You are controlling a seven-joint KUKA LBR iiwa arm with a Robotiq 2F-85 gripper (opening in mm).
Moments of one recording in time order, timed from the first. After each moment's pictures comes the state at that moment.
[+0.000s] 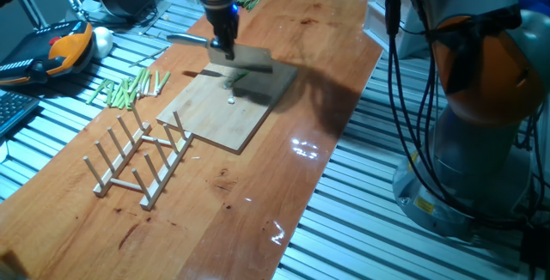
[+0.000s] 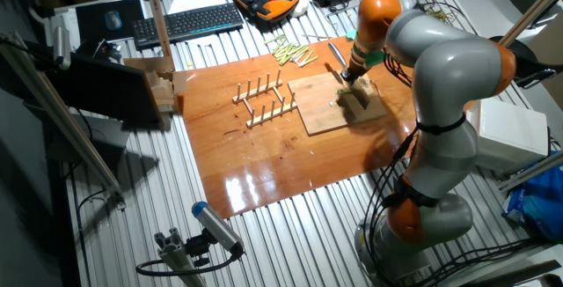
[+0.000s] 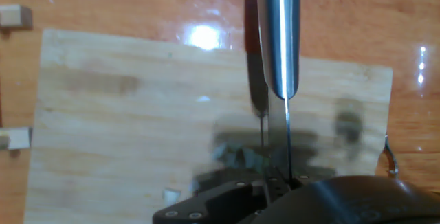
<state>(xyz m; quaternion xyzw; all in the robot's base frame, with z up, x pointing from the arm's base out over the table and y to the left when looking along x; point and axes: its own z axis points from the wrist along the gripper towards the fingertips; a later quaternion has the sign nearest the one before) 0.576 -0.106 0.101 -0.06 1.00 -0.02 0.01</state>
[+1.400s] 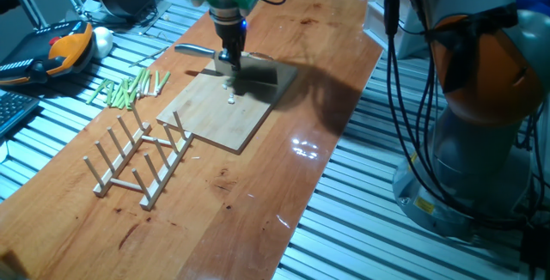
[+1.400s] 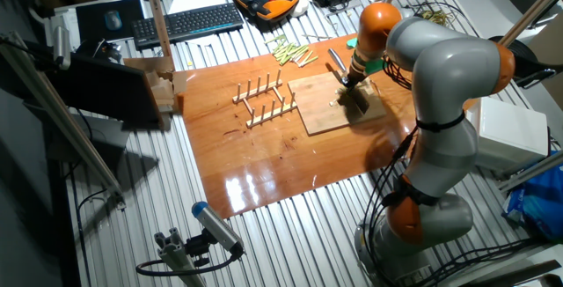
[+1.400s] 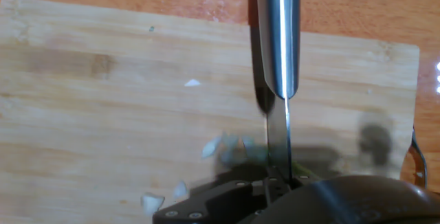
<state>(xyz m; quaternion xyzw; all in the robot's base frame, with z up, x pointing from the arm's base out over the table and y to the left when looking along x) 0.575 -0.112 0.062 -0.06 1.00 -0.01 0.01</state>
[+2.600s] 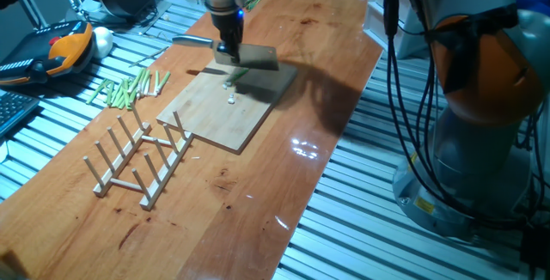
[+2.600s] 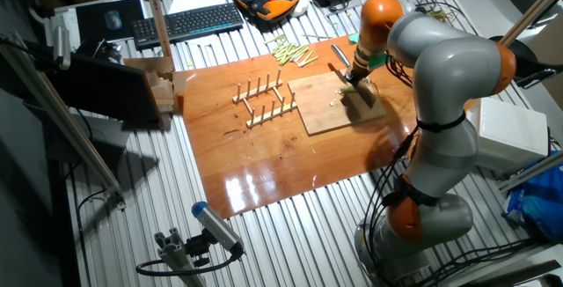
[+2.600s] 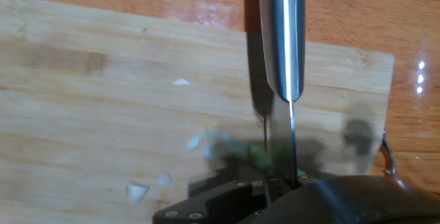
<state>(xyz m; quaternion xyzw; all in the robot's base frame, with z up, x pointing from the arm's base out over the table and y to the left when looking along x) 0.576 -0.127 0.088 -0.08 1.00 -0.03 0.01</state>
